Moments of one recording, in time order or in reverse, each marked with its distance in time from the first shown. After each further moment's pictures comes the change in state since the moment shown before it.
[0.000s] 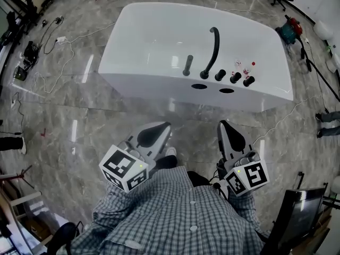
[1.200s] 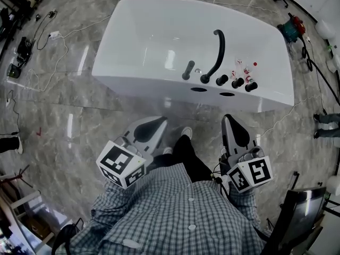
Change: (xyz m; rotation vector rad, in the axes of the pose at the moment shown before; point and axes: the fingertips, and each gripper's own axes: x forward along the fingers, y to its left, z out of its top) left arm 0.051 0.085 0.021 -0.024 0.019 0.018; right arm 0.086 -0.050 0.016 0.000 0.033 -0.039
